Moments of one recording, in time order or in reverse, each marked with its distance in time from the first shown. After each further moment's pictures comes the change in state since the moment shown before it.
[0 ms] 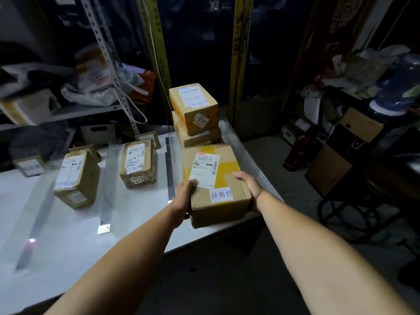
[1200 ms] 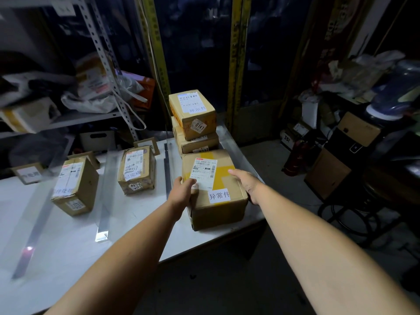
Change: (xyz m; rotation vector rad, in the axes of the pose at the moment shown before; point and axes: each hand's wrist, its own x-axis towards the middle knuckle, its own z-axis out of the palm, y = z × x) left_hand 0.013 0.031 0.007 0.104 0.151 0.131; right_hand 0.002 -0.035 0.011 -0.226 0.216 -0.105
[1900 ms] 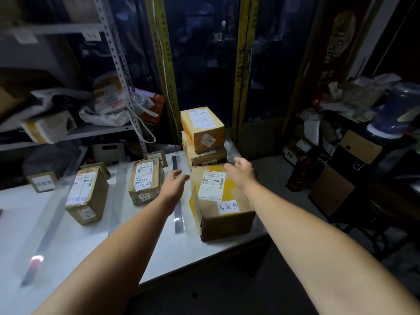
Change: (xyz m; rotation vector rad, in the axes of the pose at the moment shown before) left_hand -0.016 0.046 -0.048 0.028 0.108 0.216; right_hand -0.031 -0.056 0.058 -0.272 0.223 -0.364
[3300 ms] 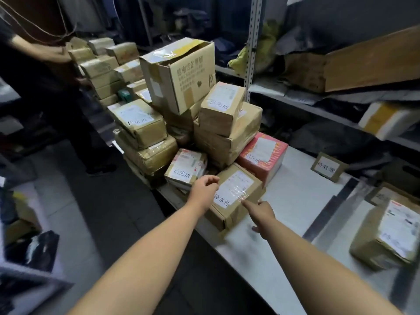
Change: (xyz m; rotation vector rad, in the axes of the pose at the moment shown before) left_hand -0.137 -0.235 -0.660 -0.179 0.938 -0.253; right_hand -0.228 -0.015 0.751 -0.396 -0.889 0.219
